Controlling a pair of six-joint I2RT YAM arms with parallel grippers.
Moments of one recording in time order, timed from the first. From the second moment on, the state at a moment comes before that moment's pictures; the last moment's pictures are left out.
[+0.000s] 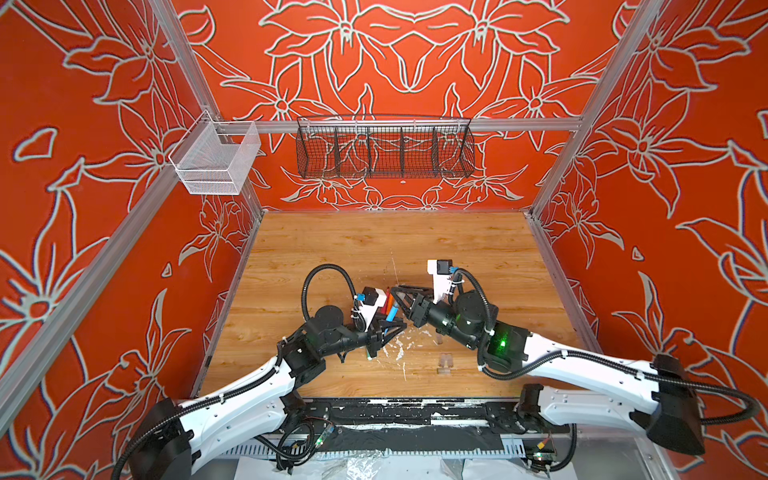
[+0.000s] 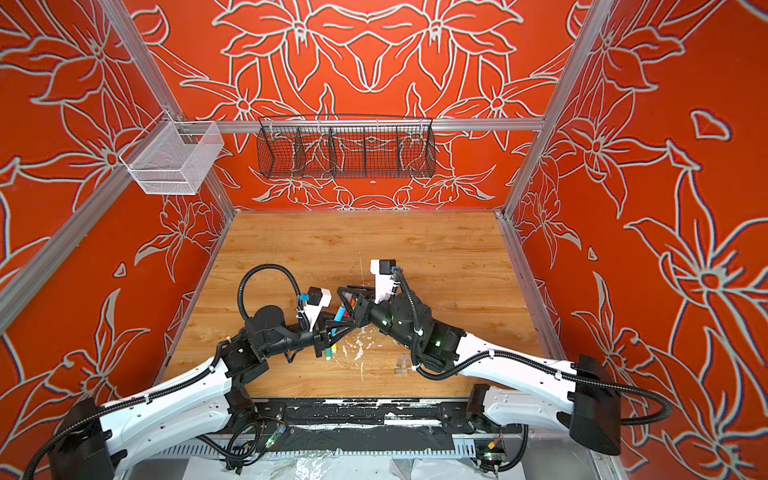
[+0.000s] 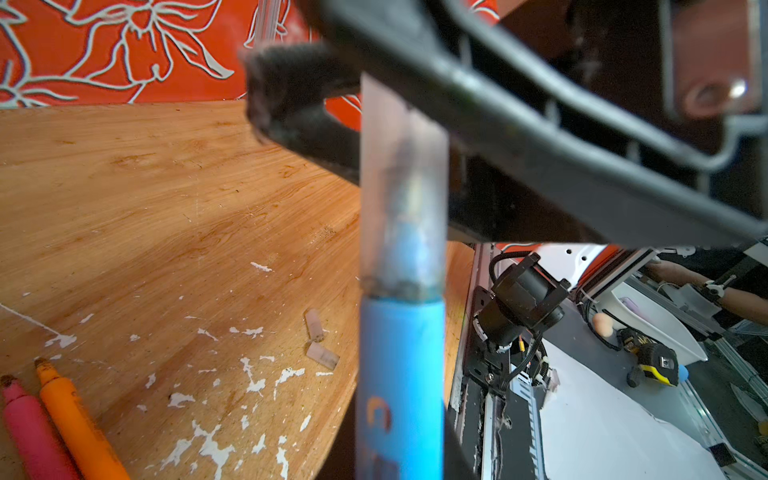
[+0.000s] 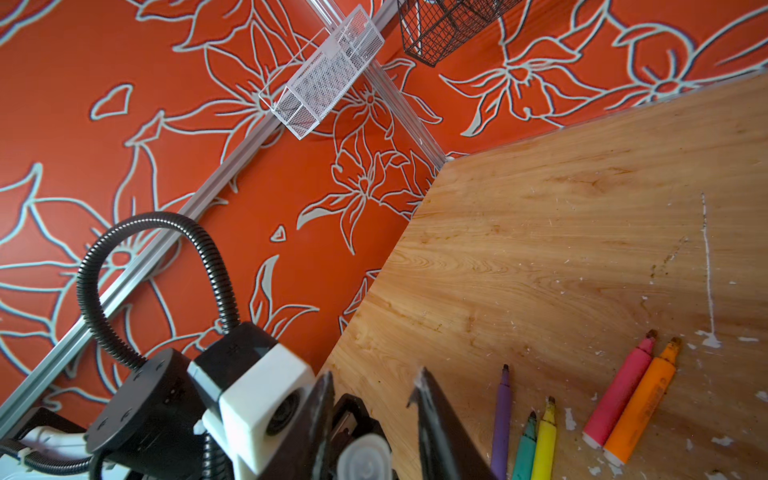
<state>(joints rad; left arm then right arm) -0.75 0.85 0.39 0.31 0.44 -0.34 1.07 1.10 0.76 0.29 0.16 0.78</state>
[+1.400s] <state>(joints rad) -0.70 0.96 0.83 -0.20 0.42 -0.28 1.10 1.16 0.66 0.75 0.33 0.88</state>
